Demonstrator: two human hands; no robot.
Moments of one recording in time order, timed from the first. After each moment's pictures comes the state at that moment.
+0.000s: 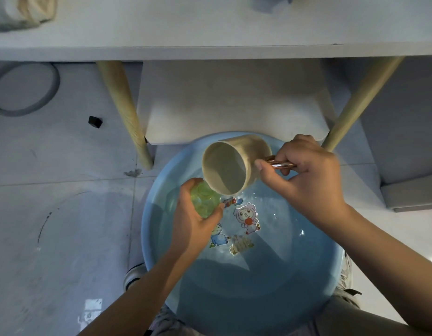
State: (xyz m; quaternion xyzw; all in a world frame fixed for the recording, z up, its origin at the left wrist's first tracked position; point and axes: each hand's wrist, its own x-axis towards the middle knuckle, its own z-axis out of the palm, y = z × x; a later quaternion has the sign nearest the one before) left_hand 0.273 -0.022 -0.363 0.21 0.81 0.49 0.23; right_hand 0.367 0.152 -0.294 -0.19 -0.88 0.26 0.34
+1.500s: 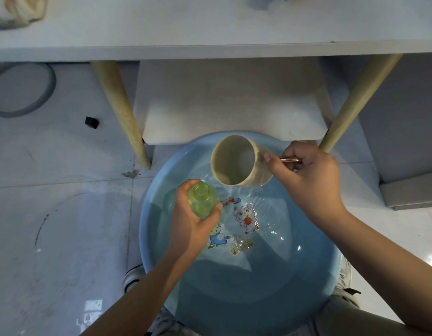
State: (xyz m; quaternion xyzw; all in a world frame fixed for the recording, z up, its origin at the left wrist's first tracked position) left_hand 0.276 -0.022 -0.361 0.19 0.81 0.50 0.24; right_hand 0.374 0.154 -0.307 -0.36 -0.81 0.37 0.28
